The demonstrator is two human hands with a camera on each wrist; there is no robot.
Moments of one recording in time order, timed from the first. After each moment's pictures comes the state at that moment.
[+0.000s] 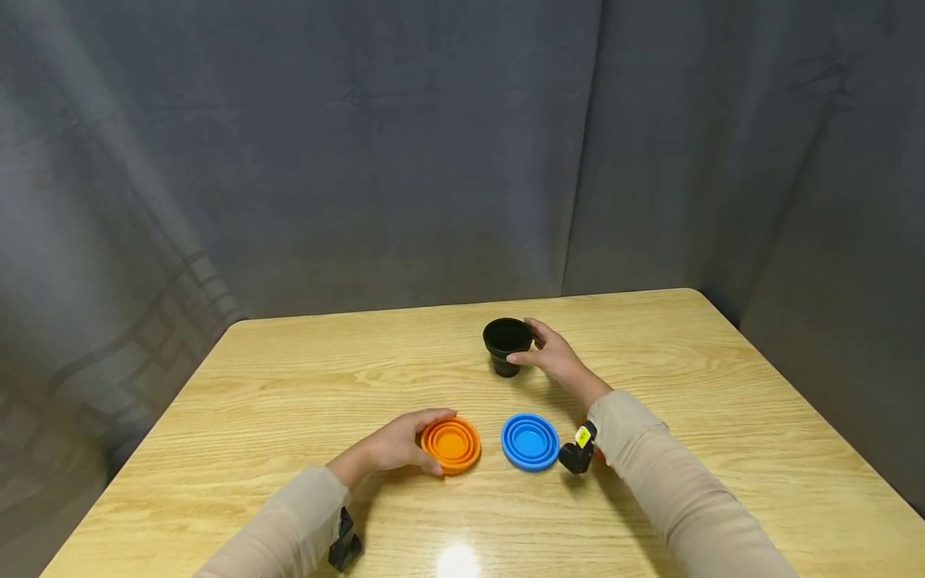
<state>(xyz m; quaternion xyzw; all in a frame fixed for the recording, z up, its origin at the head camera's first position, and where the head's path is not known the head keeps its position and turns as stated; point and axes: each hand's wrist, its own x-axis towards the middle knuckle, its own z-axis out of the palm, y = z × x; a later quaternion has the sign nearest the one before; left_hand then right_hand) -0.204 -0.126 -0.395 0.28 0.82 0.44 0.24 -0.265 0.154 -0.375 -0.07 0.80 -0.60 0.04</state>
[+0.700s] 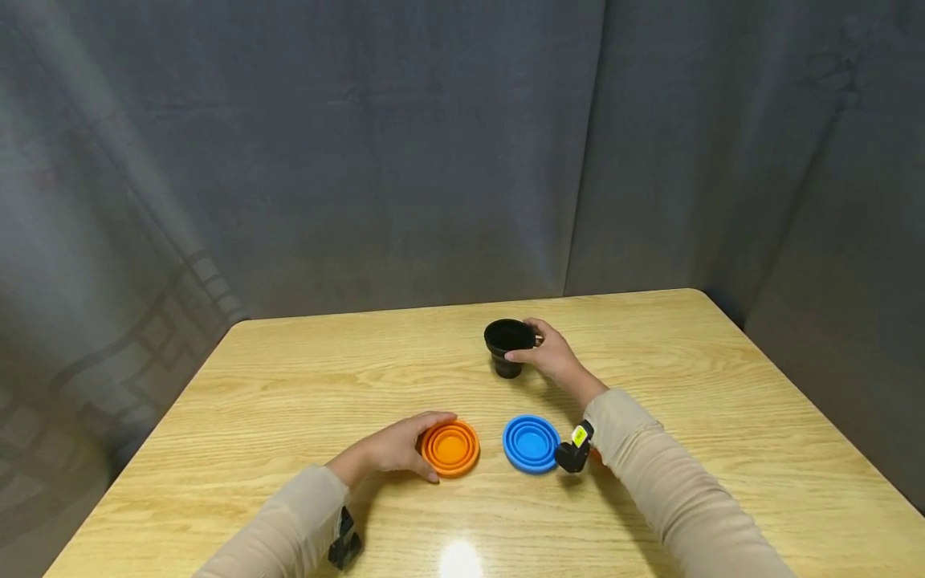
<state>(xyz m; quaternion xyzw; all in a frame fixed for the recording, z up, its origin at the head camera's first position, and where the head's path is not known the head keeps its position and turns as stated) -0.208 -0.129 -0.395 0.30 0.84 0.38 0.26 -0.272 0.144 -0.376 -0.03 0.81 -0.58 0.00</state>
